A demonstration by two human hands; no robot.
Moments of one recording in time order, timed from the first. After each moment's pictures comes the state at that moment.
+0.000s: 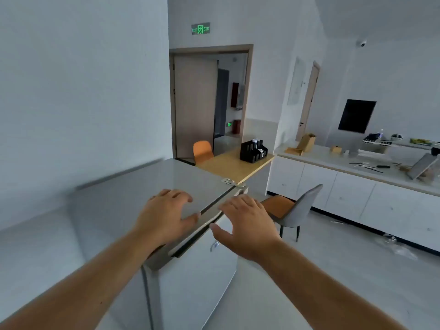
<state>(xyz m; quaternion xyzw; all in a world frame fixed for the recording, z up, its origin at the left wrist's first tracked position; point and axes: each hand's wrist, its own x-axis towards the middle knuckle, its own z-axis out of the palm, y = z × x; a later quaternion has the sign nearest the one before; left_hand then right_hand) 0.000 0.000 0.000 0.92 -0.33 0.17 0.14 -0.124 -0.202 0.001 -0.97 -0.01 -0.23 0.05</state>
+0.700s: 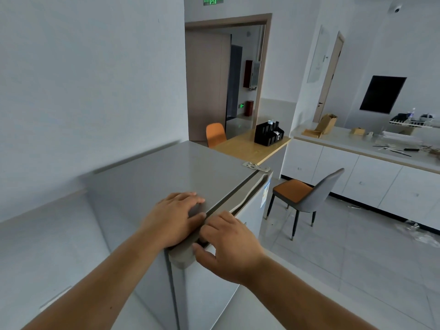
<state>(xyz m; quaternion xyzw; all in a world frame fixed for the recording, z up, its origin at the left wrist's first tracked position) 0.037 0.036 -0.055 0.93 -0.33 0.07 0.17 -0.092 -0.122 -0.066 -0.95 -0.15 -0.24 0.13</state>
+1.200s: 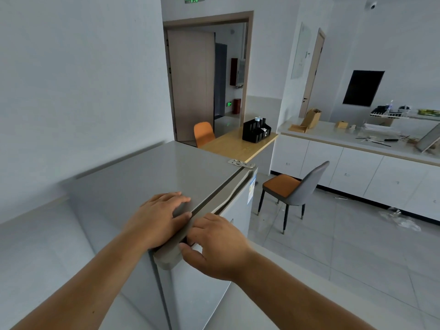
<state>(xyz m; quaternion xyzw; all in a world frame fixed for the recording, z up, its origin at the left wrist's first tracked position) 0.037 0.036 -0.054 0.93 -0.33 0.05 0.16 -0.098 -0.124 -0.060 -0.96 -0.16 -0.20 0.15</state>
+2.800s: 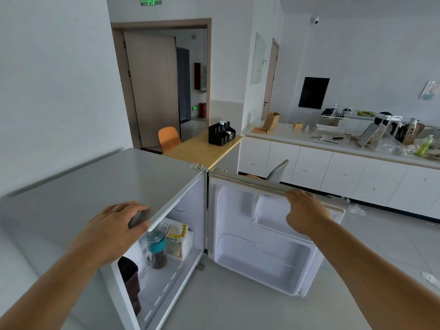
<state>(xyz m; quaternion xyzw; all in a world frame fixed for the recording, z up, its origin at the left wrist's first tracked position) 0.028 0.030 -0.048 0.93 -0.31 0.06 0.16 -0.191 -0.380 -0.035 -0.94 0.34 -0.07 0.03</state>
